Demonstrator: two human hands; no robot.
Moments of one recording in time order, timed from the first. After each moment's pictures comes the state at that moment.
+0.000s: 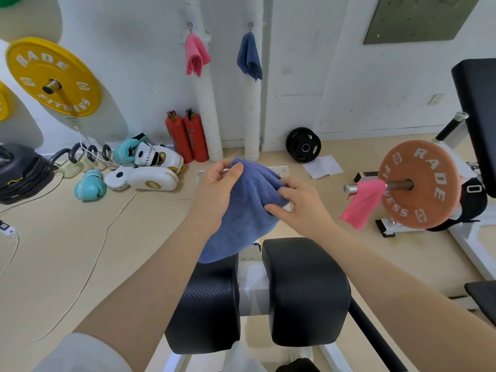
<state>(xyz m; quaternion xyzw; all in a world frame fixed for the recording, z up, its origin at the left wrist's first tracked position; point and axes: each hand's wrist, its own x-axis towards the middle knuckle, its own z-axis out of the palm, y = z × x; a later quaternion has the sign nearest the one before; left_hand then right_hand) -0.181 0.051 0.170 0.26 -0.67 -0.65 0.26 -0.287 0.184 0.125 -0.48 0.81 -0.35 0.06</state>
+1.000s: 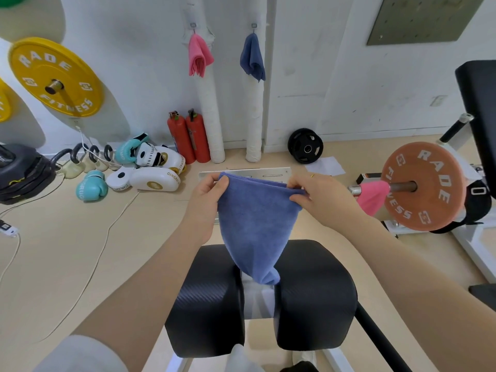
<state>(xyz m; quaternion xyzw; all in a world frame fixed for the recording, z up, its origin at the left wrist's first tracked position) -0.166 0.019 0.133 0.30 -0.63 -0.68 0.23 -0.301 0.191 0.164 -0.46 0.86 -0.20 0.05</state>
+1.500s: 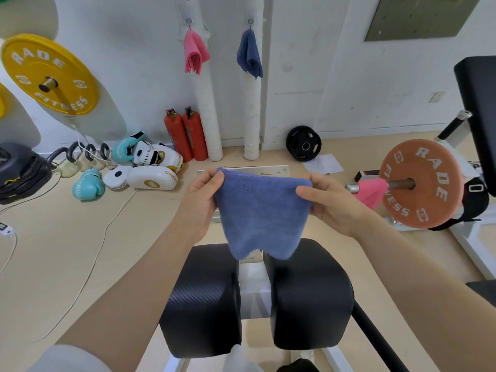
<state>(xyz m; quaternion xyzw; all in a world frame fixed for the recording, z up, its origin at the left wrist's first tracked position) -0.169 0.021 0.144 0.23 -0.59 -0.75 0.22 -0.310 0.206 0.160 -0.28 0.60 -0.61 0.44</state>
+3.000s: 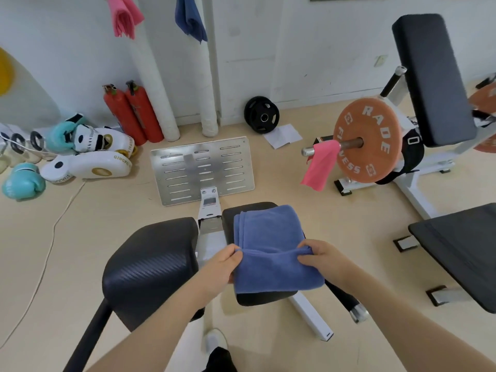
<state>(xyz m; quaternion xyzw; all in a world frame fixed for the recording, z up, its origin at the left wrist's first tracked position) -0.125 0.173 0.031 0.32 -0.68 -0.64 -0.16 -0.250 0.365 0.024 -0.15 0.82 -0.37 0.40</state>
